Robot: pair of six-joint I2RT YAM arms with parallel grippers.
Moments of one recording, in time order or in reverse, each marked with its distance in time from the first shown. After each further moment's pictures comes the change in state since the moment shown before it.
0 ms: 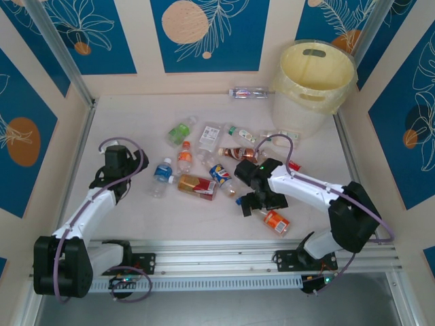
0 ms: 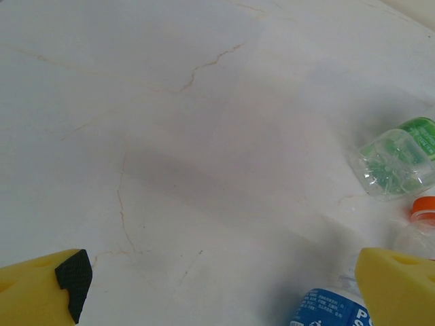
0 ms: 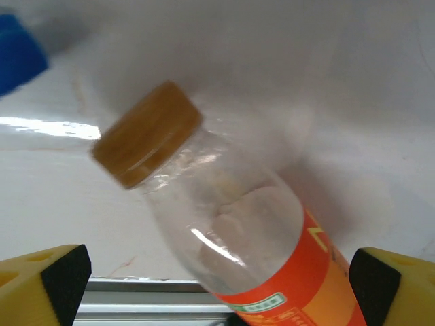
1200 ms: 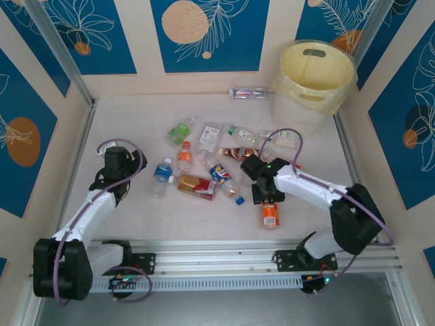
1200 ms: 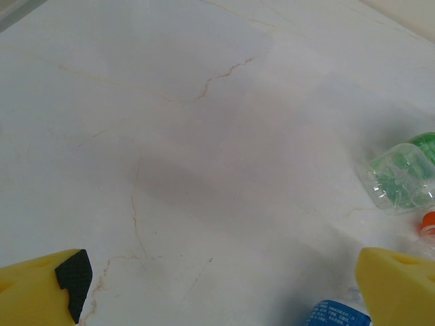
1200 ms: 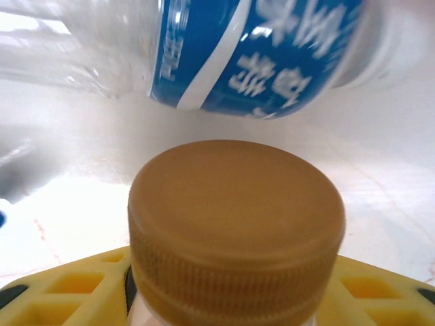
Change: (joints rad) left arm 0.000 -0.020 -0.019 0.021 -0.040 -0.018; right arm -0.088 -0.071 -0.056 0.170 0.152 0.007
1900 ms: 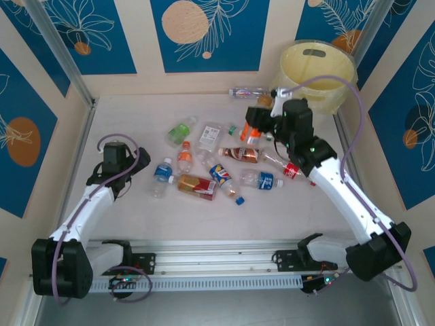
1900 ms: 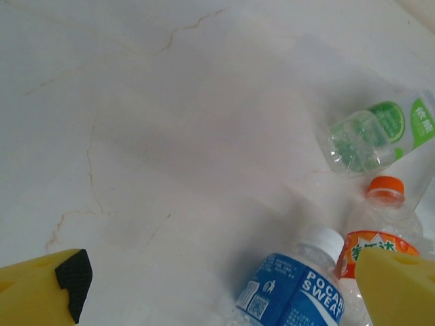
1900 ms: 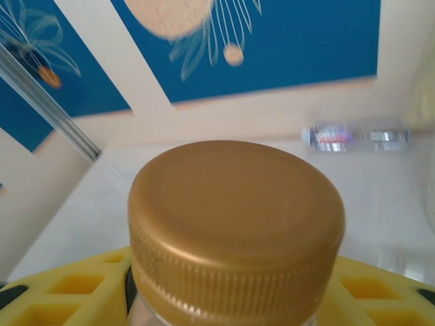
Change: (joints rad) left arm 0.001 0.006 0.100 -0.184 0.151 -0.090; right arm -0.240 -0.158 0.368 0.708 -0.244 -0.249
